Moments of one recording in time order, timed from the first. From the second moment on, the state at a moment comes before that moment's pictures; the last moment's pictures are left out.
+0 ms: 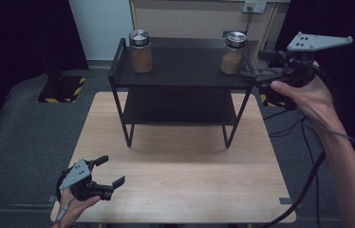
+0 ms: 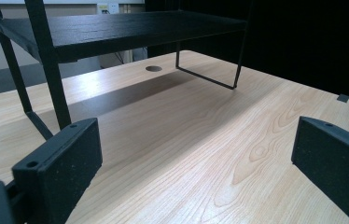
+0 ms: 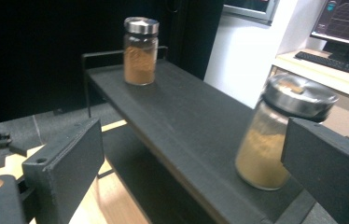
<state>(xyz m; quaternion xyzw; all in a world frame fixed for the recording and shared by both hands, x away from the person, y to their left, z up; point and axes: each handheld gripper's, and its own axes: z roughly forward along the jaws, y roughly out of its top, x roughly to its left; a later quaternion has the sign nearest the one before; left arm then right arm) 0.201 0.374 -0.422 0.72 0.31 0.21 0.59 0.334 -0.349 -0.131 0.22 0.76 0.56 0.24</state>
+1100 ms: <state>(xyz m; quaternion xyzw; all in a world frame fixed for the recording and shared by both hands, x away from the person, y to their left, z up) 0.198 0.371 -0.422 0.72 0.31 0.22 0.59 0.257 -0.366 -0.287 0.20 0.76 0.57 0.24</state>
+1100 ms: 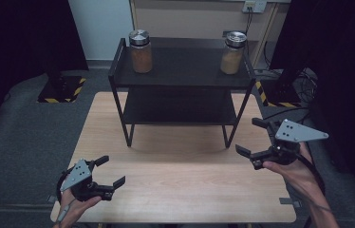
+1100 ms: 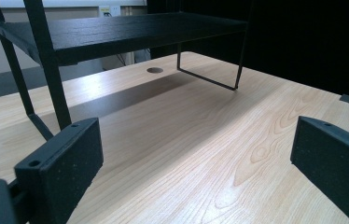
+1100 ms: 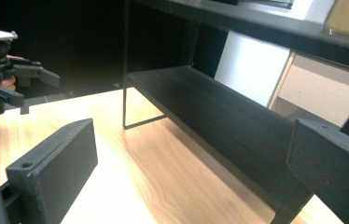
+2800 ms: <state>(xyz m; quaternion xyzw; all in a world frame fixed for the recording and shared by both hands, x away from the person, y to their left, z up) 0.185 0.370 -0.423 0.69 0.31 0.25 0.60 0.184 -0.353 -0.429 0.33 0.72 0.55 0.27</state>
